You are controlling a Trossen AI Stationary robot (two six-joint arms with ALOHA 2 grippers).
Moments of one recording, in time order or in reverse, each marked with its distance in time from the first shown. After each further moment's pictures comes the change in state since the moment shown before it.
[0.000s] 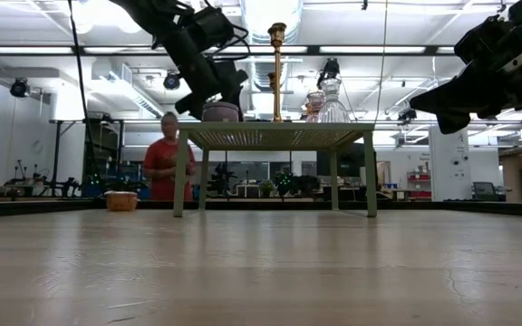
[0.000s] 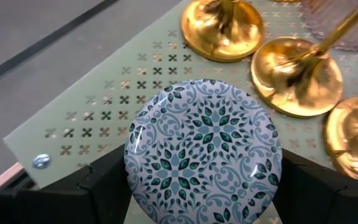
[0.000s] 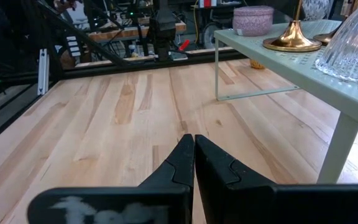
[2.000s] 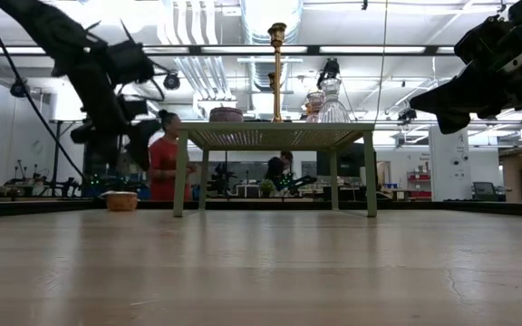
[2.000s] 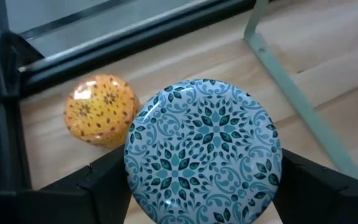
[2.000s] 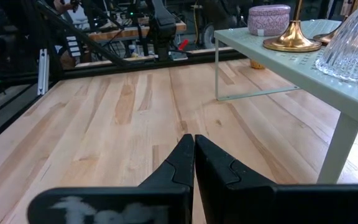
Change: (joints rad) left arm 0.151 -0.474 -0.721 0.137 -0.210 -0.147; right arm 0.000 0.000 0.000 0.000 0.000 0.000
